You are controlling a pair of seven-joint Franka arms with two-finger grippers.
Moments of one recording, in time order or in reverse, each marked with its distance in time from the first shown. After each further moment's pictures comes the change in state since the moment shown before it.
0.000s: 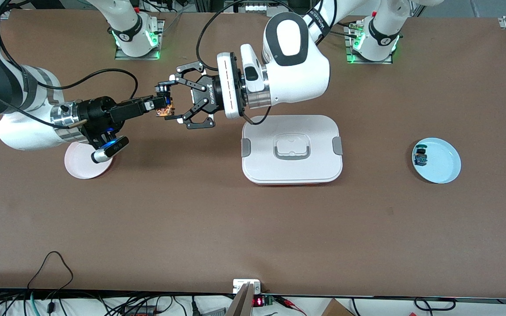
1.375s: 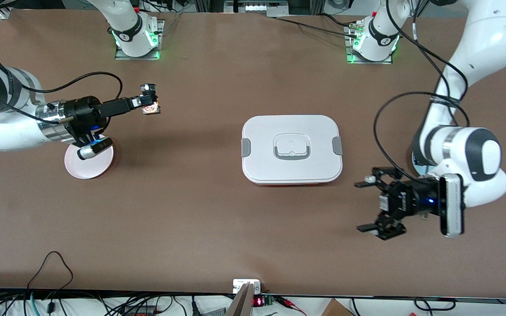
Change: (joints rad) left arm 0.722 0.147 0.070 -0.006 0.096 -0.755 0.098; right arm -0.087 -0.001 -0.018 -0.001 -0.237 -0.111 -0.144
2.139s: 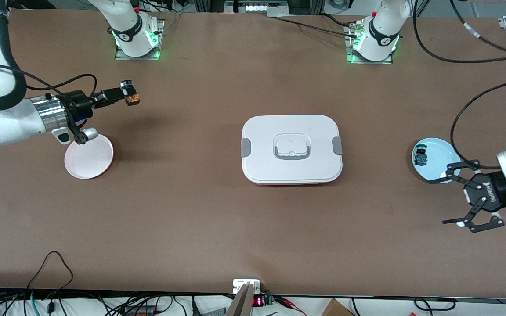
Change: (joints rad) left arm 0.087 -0.128 0.038 0.235 1.096 -0.140 -0.020; right arm -0.039 -0.027 -0.006 0.001 -0.768 -0.069 -0.319
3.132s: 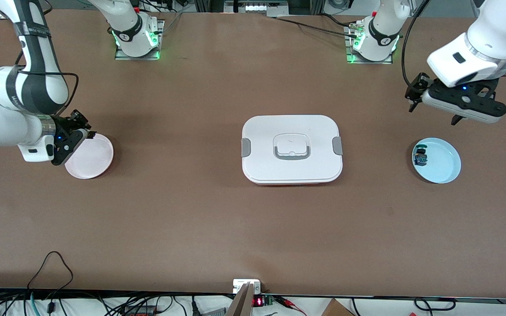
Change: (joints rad) left arm -0.282 -0.596 0.064 -0.580 0.606 -0.025 -1.482; right arm 0.001 0.003 -0.002 -0.114 -0.665 0.560 -0.699
